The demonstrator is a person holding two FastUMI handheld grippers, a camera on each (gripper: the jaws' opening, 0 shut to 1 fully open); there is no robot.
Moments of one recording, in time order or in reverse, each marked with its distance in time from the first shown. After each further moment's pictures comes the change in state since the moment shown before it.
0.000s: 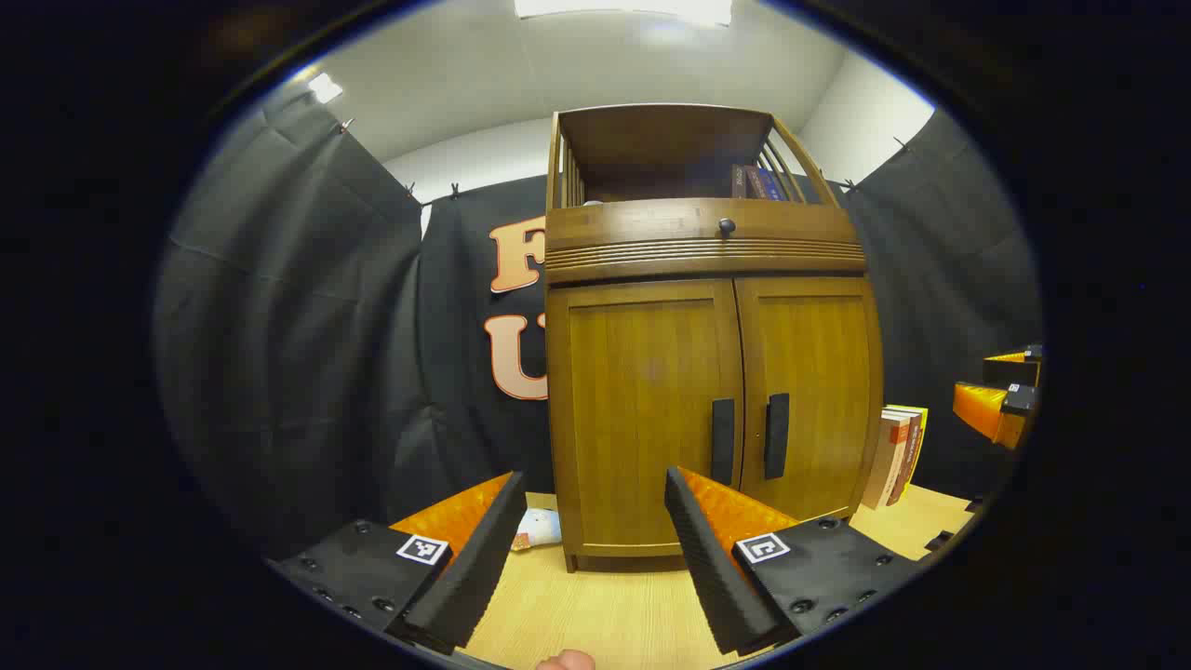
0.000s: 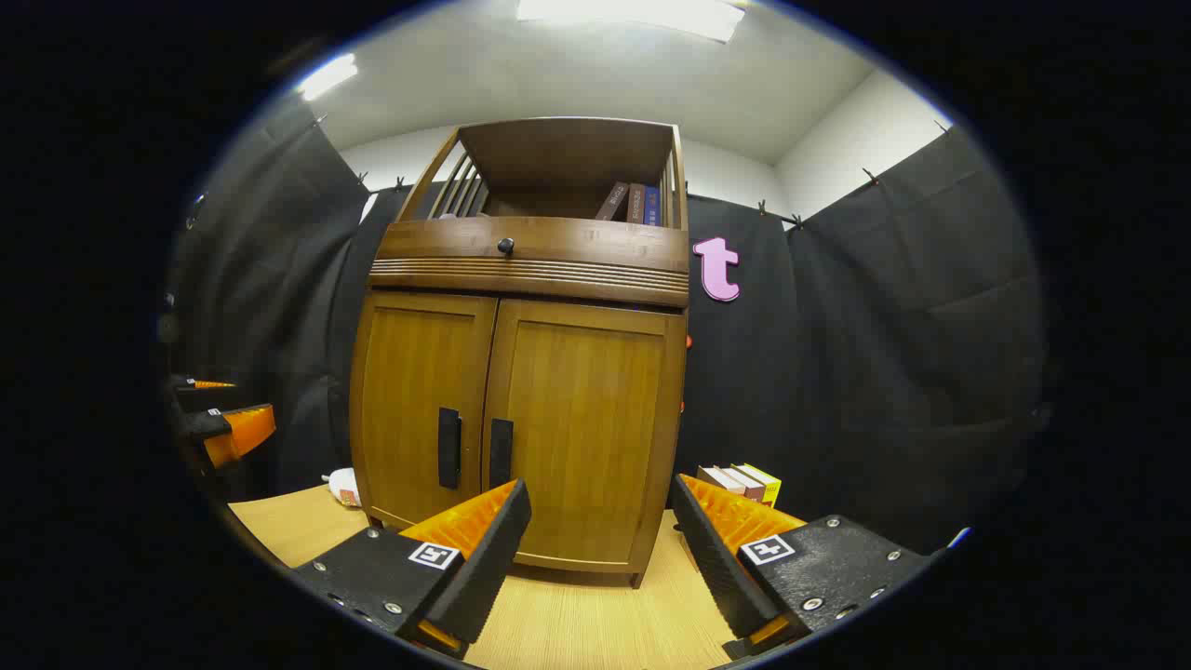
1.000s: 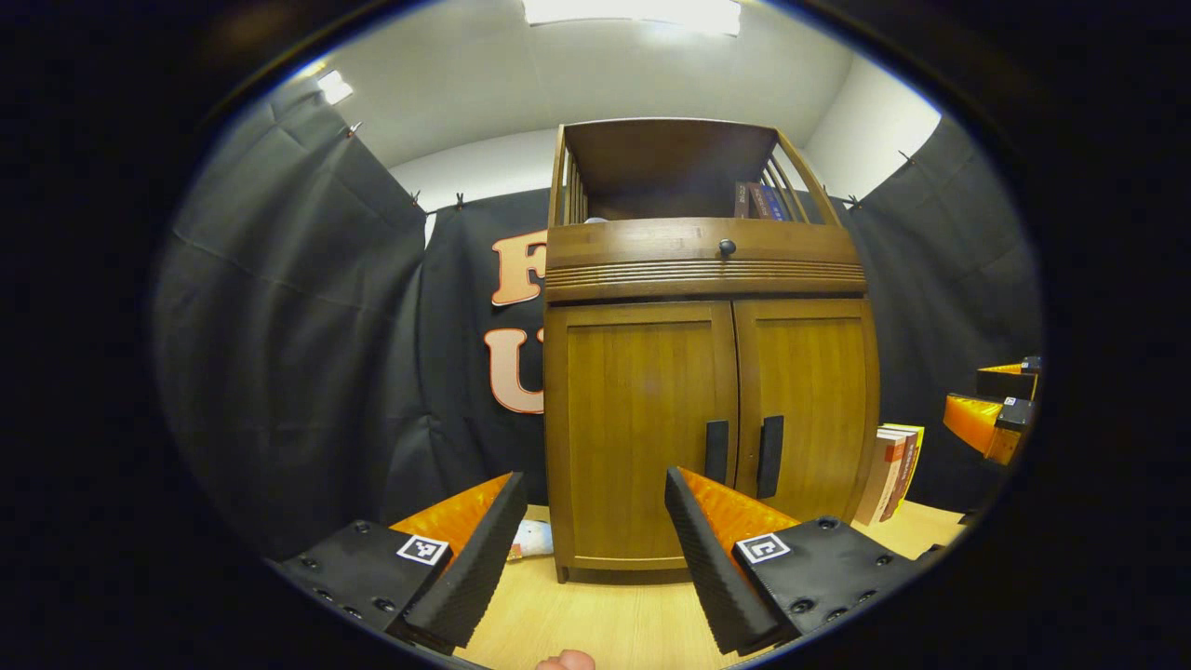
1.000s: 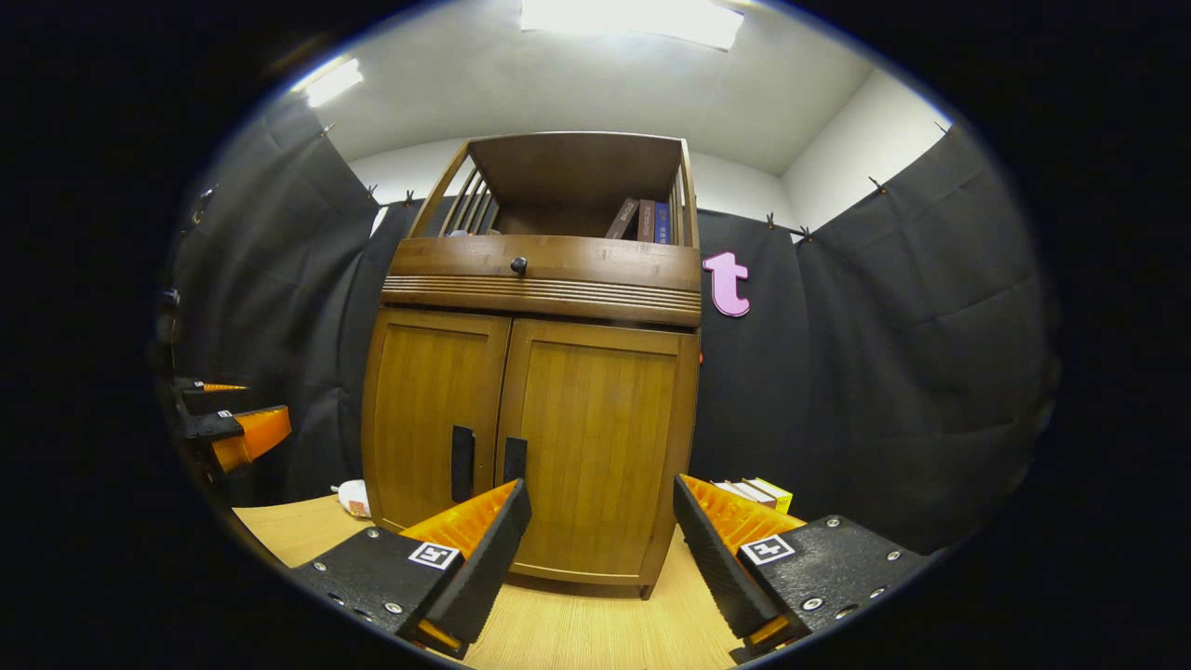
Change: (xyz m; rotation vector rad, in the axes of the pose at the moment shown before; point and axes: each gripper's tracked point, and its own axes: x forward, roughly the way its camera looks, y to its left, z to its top) left arm 0.001 -0.005 0.015 -0.027 -0.041 0.002; right arm -0.004 0.006 0.020 0.010 -0.057 0.023
